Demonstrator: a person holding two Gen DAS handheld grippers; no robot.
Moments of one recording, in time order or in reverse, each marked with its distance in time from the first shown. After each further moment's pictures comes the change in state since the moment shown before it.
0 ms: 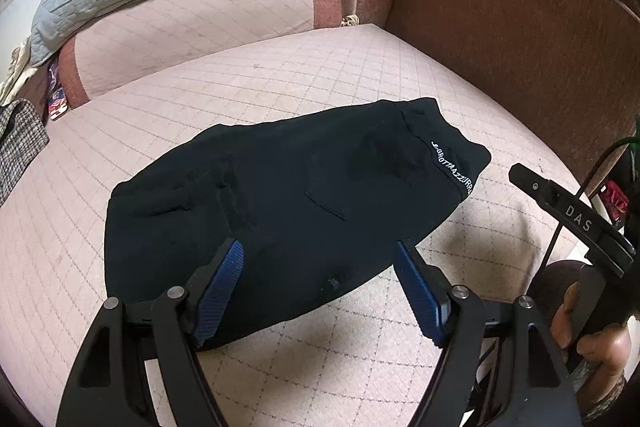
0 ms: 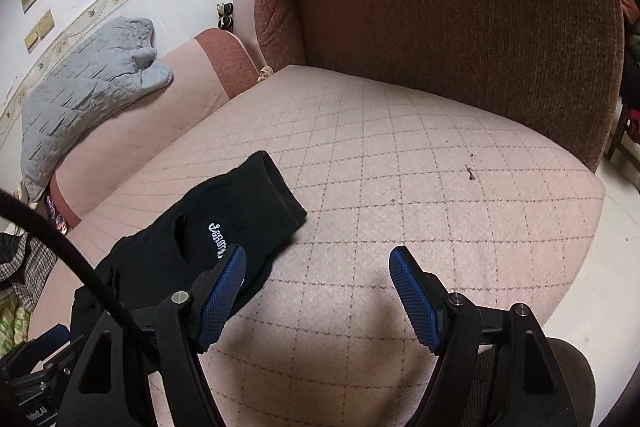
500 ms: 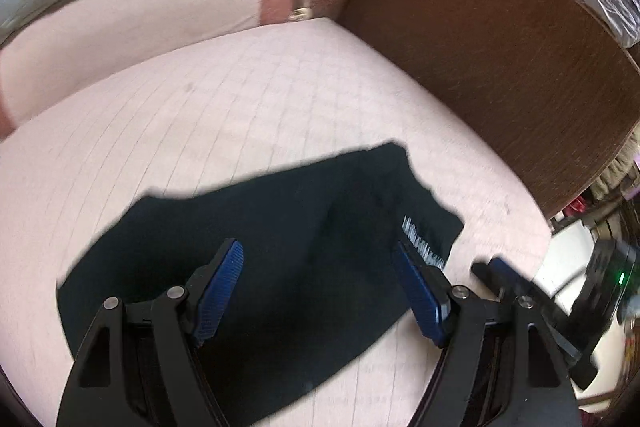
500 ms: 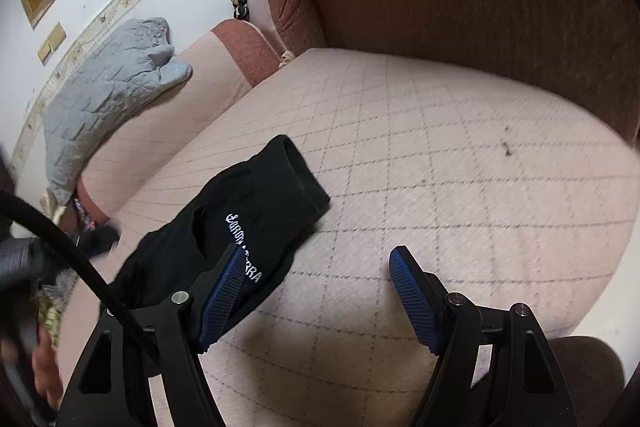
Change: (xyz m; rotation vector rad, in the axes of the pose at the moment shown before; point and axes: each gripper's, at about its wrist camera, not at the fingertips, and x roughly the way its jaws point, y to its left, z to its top) left arm 0.053 0.004 0.107 0.046 0.099 -0.248; right arm 0.020 -0.012 0.003 0.052 0.061 0.160
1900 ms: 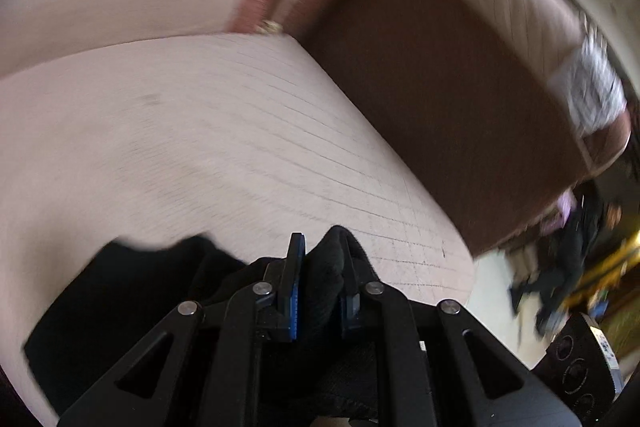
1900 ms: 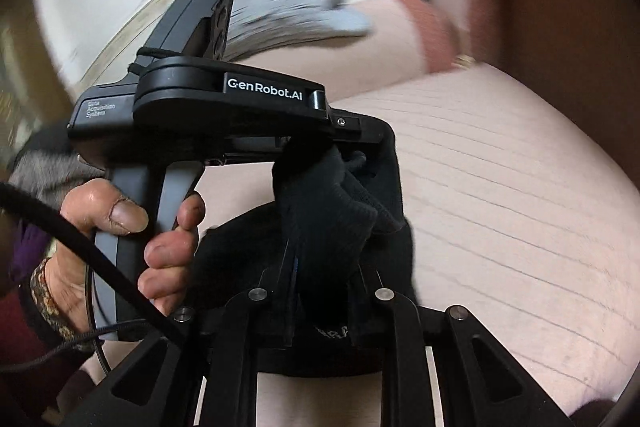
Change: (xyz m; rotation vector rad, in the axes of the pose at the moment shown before) left arm -0.011 0.100 0.021 -0.173 -0.054 -0.346; right arm 0.020 0.193 -0.017 -0.465 0.109 0.280
